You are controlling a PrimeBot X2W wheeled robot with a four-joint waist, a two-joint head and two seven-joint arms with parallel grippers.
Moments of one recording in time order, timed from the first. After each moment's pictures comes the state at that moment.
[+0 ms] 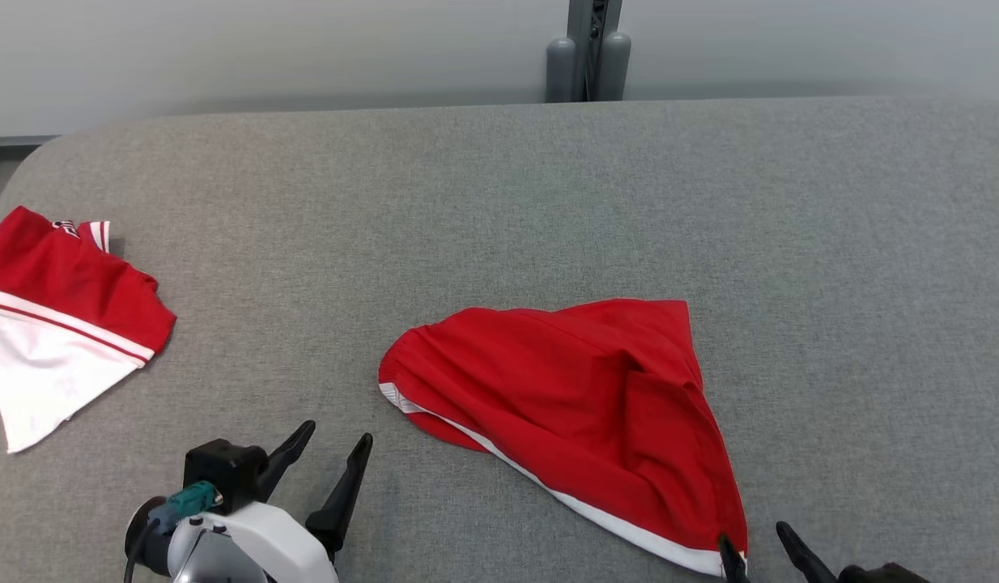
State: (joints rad) left arm -0.08 0.40 -0.51 0.07 -0.61 0.07 0.01; right arm 0.26 -0.05 0.16 -0.02 0.22 0.13 -0.03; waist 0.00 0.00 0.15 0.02
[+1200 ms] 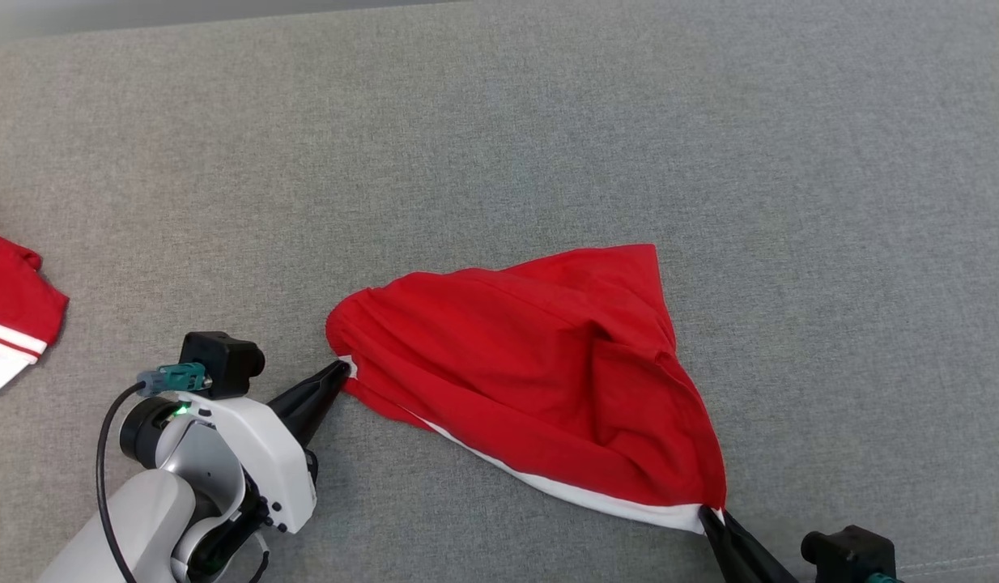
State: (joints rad) left arm -0.37 0.46 -0.59 0.25 -0.79 -0.12 0.18; right arm 0.19 -0.09 0.26 -0.04 0.29 0.13 0.05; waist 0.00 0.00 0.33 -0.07
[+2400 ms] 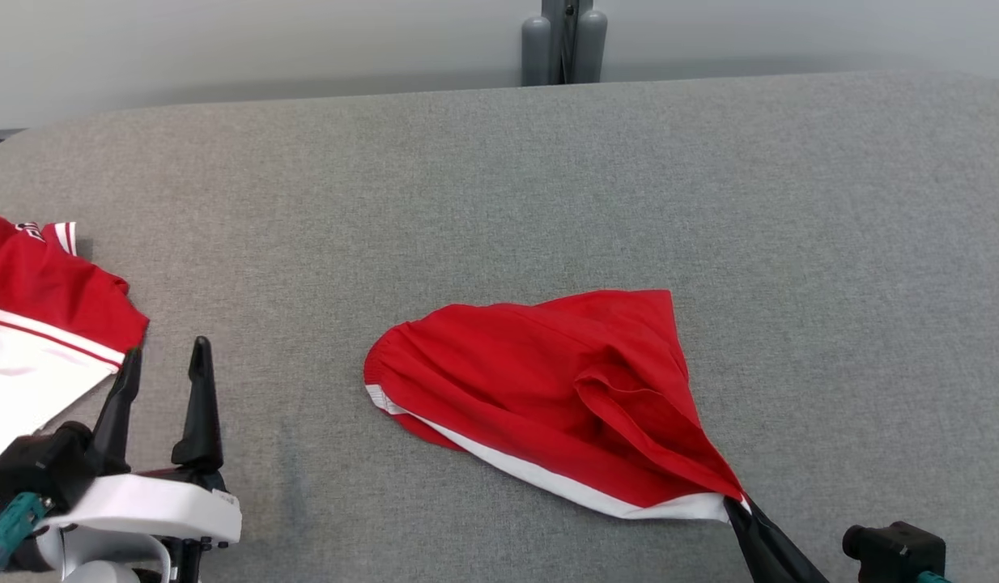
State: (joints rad) left arm -0.06 0.45 -0.31 -0.03 -0.75 0.28 -0.23; right arm 0.24 -0.07 0.20 -0.15 0.37 0.13 0.10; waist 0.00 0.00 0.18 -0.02
